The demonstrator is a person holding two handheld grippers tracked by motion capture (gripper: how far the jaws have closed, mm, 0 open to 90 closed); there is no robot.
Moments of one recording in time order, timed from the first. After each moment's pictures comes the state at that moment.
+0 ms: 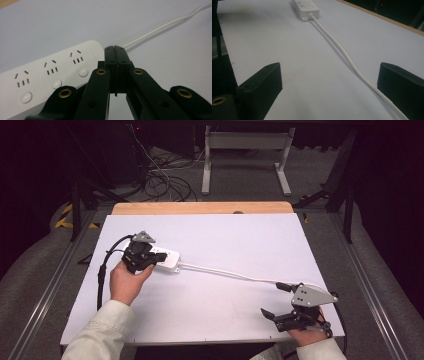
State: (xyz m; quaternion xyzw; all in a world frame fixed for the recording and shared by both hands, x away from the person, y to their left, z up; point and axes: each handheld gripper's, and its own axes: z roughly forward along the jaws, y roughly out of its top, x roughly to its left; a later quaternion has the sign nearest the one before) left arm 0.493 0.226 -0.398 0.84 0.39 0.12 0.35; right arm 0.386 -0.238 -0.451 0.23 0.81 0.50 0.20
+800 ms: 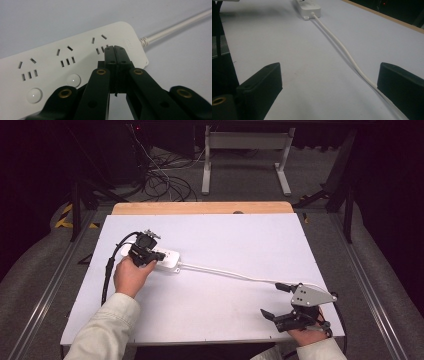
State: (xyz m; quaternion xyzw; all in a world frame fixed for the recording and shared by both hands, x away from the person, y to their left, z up) left arm 0.536 0.228 -0.429 0.85 0.44 0.10 0.27; right arm 0.387 -0.238 -0.452 0.23 0.82 0.50 0.19
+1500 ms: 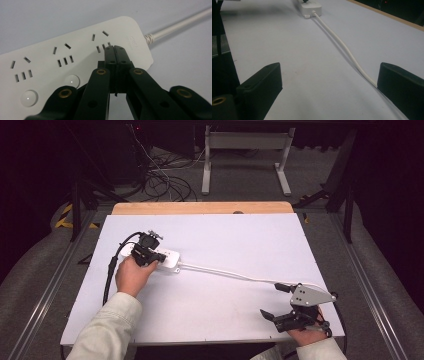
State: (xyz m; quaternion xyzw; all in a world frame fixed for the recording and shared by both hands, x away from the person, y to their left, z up) left arm 0.542 0.224 -0.434 0.85 0.45 0.09 0.25; right arm 0.388 -0.237 -0.453 0.23 0.82 0.49 0.19
